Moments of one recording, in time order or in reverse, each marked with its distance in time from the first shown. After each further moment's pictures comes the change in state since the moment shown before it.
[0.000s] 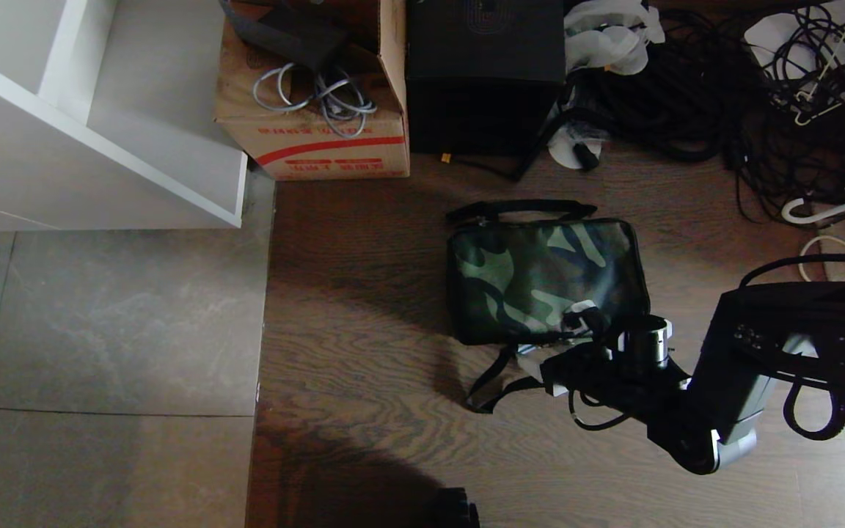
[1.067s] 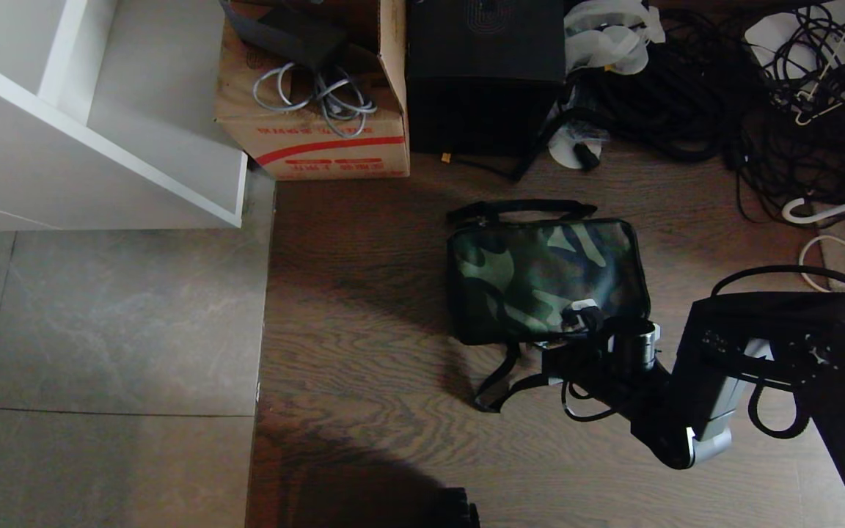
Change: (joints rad) left arm 0.000 0.000 0.000 0.001 0.000 0.000; right arm -0.015 0.102 -0.087 -0.080 -0.132 0.009
